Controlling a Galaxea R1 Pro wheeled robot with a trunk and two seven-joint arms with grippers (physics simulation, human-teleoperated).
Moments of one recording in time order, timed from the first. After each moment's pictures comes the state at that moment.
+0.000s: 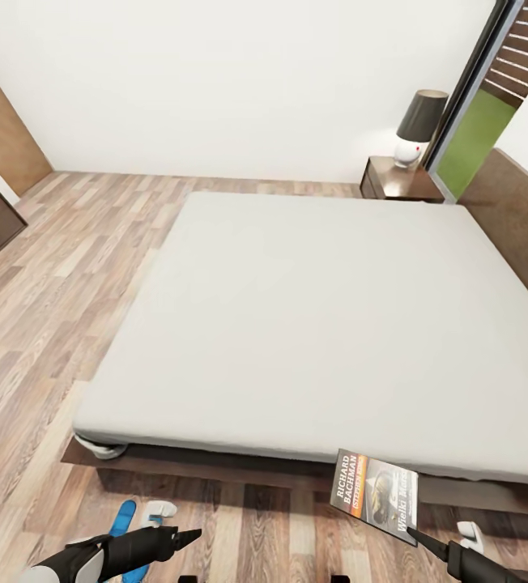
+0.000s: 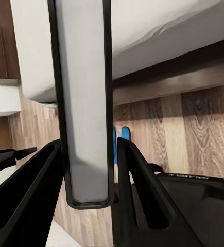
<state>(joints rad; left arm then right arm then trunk) -0.61 0.16 0.03 -0.02 0.09 0.00 -0.91 -0.36 -0.46 0.27 -0.29 -0.85 0.13 1.21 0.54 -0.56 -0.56</state>
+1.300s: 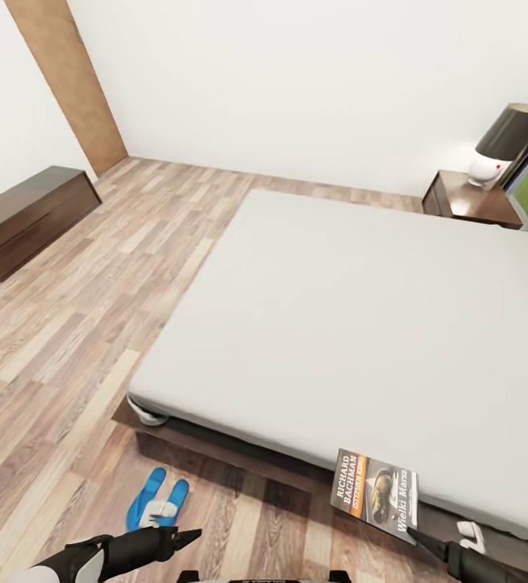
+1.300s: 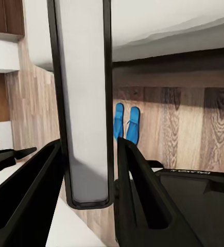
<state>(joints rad) -0.61 0.16 0.03 -0.02 0.09 0.00 -0.91 -0.36 -0.46 0.27 -0.29 -0.85 0.13 1.21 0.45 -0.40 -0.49</state>
